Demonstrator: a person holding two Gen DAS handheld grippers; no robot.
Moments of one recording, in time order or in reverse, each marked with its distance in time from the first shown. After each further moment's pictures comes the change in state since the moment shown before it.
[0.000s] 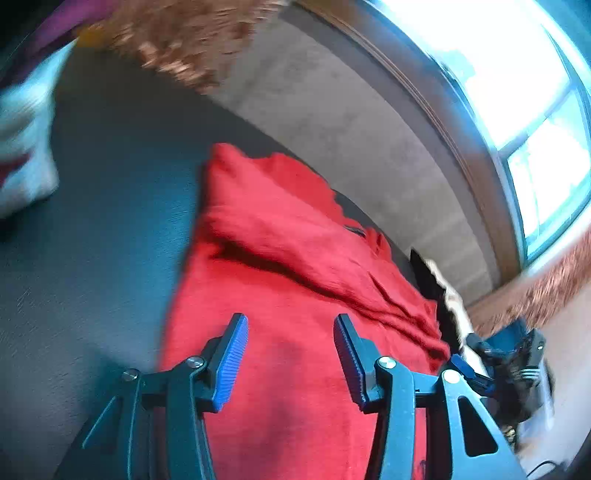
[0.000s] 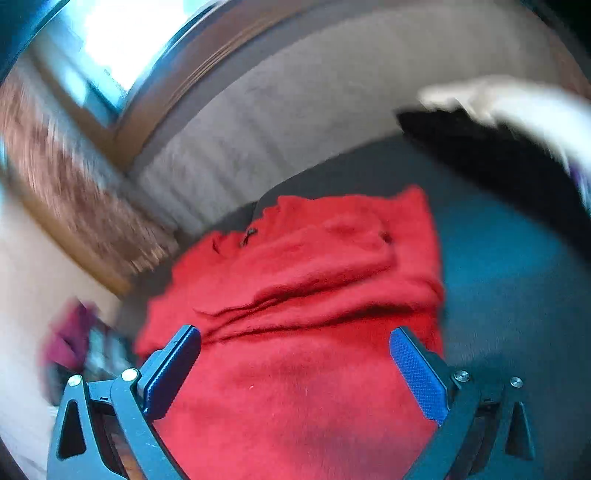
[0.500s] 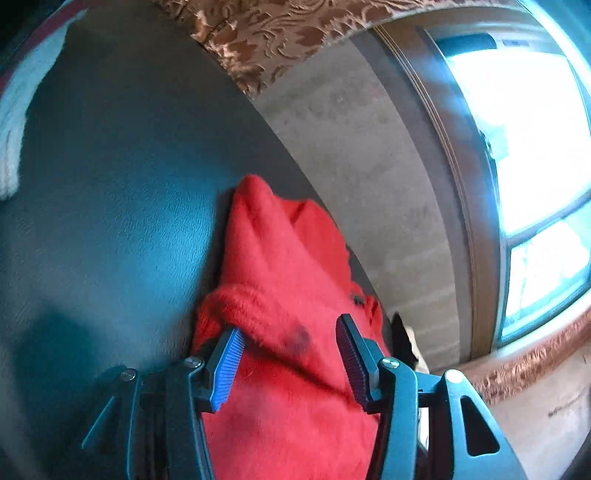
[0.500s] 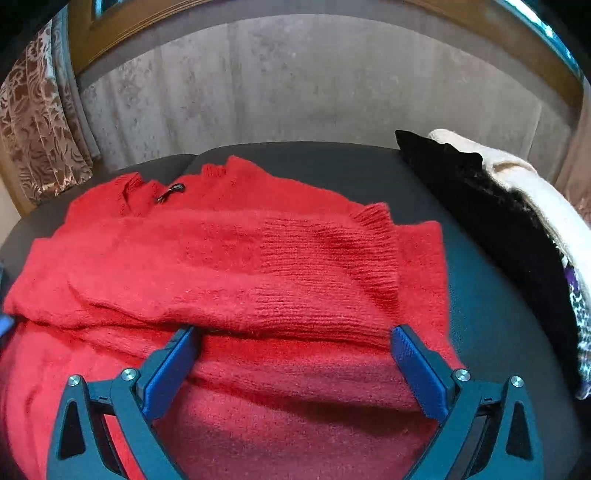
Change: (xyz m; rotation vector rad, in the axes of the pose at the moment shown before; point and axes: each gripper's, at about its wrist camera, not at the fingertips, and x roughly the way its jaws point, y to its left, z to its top) left arm 0.045 0.029 0.048 -0.246 -0.081 -0.073; right arm 0.083 0.002 0.001 -0.226 0.059 -0.347
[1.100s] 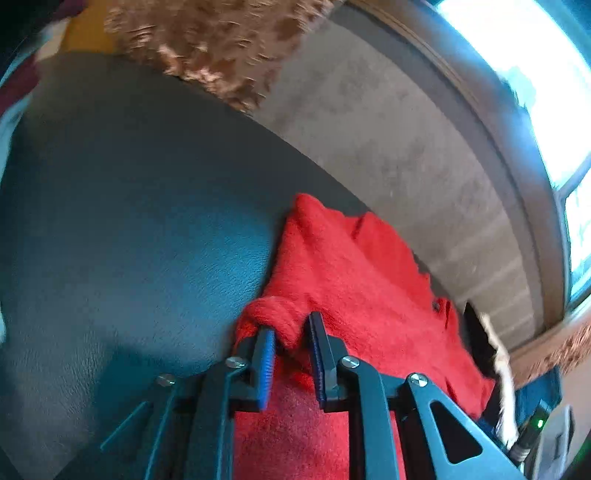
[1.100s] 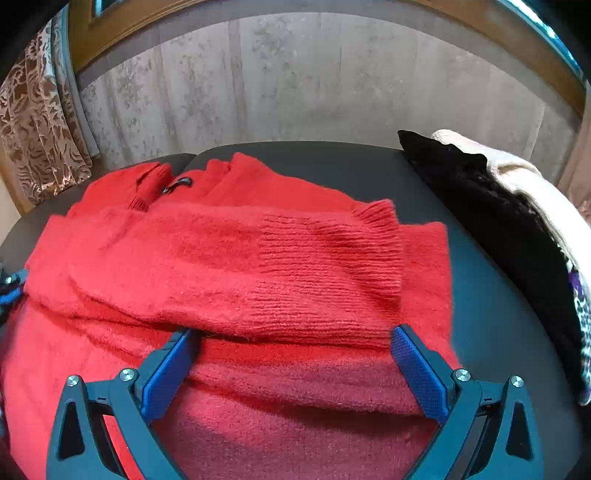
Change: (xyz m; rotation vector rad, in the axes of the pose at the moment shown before) left arm 0.039 -0.022 0.026 0.254 0.018 0.251; right arm 0.008 -0.002 0.006 -0.008 0.007 0.007
